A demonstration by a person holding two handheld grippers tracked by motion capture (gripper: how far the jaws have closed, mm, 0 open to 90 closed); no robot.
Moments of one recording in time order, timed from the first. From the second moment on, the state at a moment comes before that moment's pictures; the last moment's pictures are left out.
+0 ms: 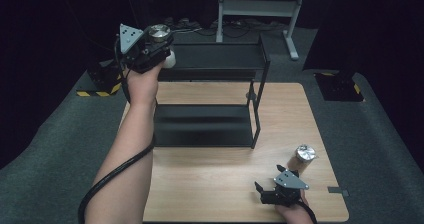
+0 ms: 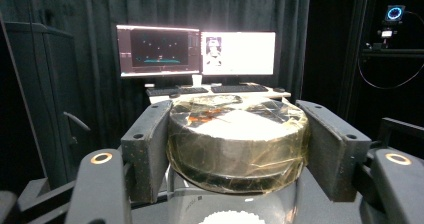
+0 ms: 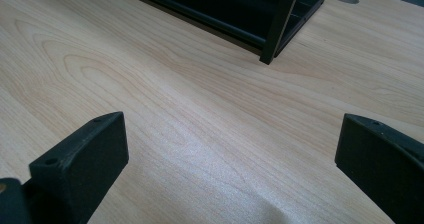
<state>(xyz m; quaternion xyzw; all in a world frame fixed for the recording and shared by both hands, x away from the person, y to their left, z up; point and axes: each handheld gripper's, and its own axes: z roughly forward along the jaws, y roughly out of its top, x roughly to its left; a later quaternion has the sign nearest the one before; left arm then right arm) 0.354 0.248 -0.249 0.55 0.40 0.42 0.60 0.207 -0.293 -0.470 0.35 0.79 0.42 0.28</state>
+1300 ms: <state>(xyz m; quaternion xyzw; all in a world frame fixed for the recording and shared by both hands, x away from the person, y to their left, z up) 0.291 0.250 -0.263 0.56 0.40 0.42 0.60 0.207 -0.293 -0.470 0.35 0.79 0.42 0.28</state>
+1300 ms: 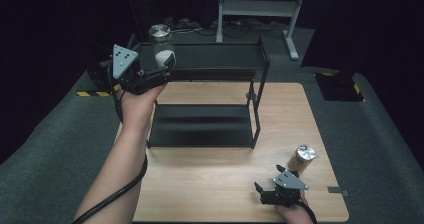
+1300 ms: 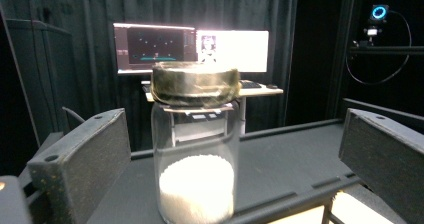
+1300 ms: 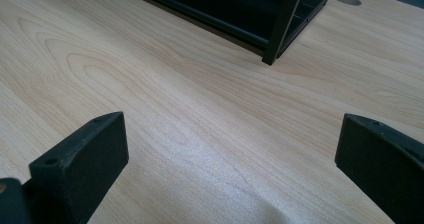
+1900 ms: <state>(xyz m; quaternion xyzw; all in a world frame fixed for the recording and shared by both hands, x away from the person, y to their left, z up) 0.231 0.249 -0.288 0.56 0.38 0.41 0.61 0.207 -0.291 -0.469 0.34 0.79 0.42 0.28</state>
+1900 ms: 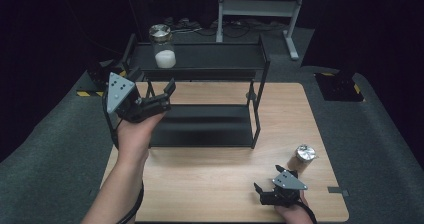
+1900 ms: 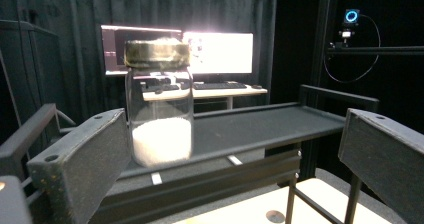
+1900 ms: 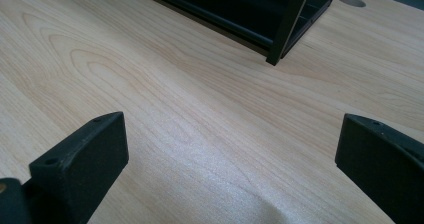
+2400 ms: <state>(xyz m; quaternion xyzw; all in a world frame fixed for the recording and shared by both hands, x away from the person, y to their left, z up) 0.195 0.259 -0.325 0.57 0.39 0.40 0.60 0.205 -0.290 -0.470 0.34 0.79 0.42 0.28</state>
